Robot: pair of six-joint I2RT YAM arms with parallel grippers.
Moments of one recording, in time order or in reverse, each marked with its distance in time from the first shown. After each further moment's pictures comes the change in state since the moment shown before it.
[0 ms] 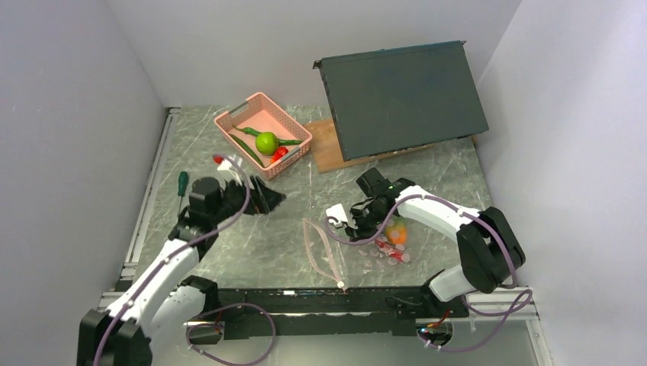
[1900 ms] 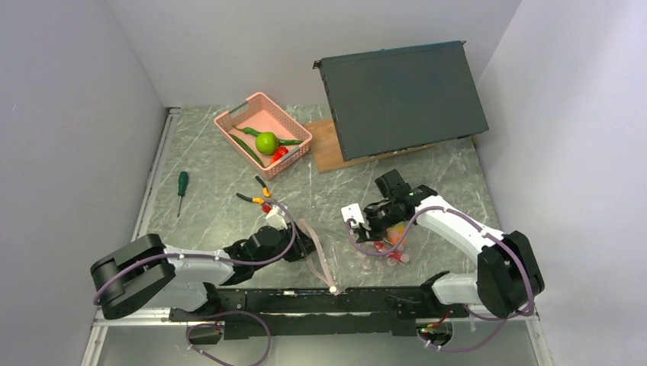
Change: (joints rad) left arm -0.769 0.337 -0.308 0.539 -0.539 -0.592; right arm -0.113 -0.196 -0.100 0.011 -0.105 -0.069
